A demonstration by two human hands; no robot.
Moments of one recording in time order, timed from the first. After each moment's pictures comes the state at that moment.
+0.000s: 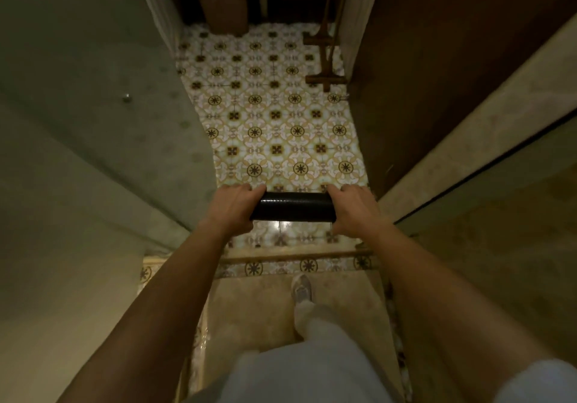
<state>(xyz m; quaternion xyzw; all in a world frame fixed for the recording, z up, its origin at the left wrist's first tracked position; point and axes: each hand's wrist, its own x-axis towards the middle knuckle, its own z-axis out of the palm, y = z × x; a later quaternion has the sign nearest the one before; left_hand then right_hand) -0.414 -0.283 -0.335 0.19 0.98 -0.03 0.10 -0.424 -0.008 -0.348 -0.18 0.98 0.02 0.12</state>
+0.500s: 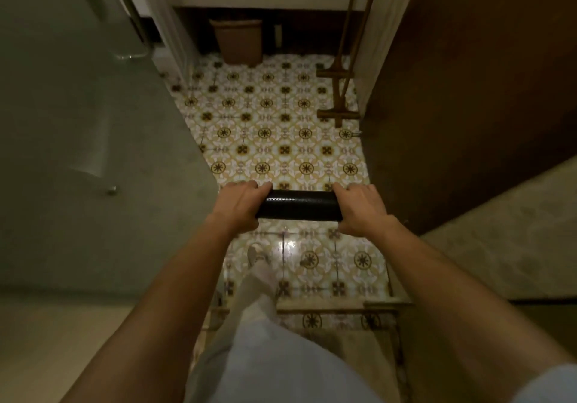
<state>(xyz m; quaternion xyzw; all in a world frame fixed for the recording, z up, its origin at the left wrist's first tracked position) -0.605 -0.287 -0.304 0.18 0.98 -0.03 0.09 -0.627 -0.010 -0.318 -0.19 0.97 0.05 0.11</state>
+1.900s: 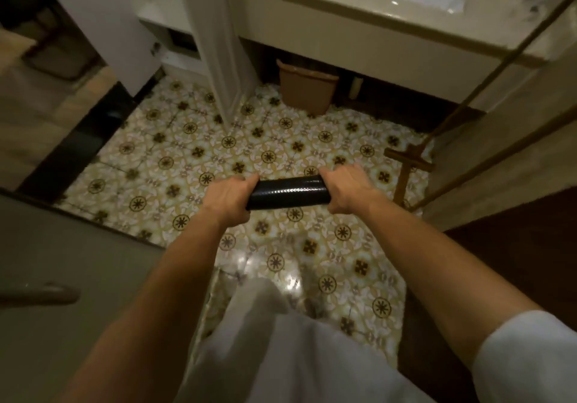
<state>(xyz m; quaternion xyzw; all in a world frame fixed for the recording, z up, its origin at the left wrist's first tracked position) -1.246 -0.463 -0.330 -0.06 0.99 0.03 0.11 -1.388 -0.235 -0.312 -0.39 0.90 0.10 0.15</state>
